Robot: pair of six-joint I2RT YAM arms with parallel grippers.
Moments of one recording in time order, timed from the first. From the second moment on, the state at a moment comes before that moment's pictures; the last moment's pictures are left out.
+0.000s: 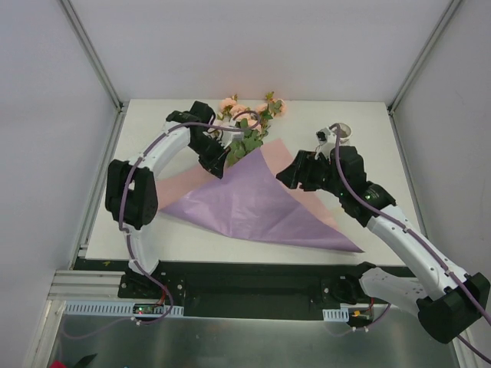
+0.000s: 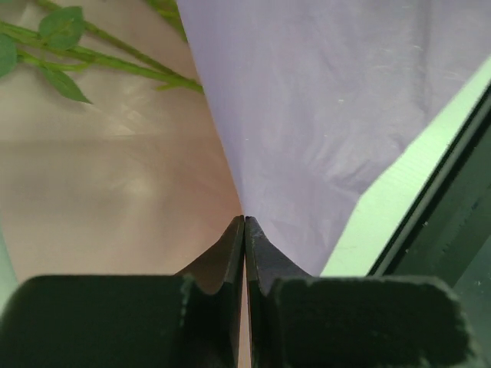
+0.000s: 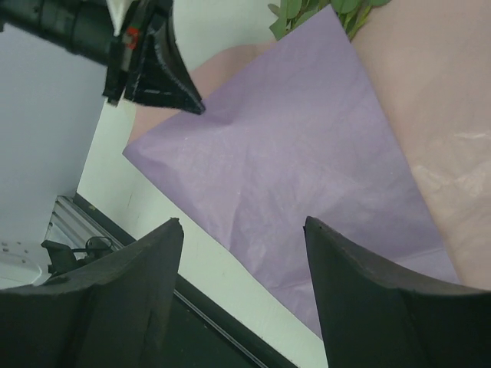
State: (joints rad) left arm -0.34 1.96 1.67 -1.06 0.60 0.52; right arm 0.56 1.01 0.91 -0.34 -0.20 0.57
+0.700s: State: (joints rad) left arm -0.51 1.21 1.28 -1.32 0.79 0.75; right arm 0.49 1.12 1.07 -0.42 -0.21 0.48
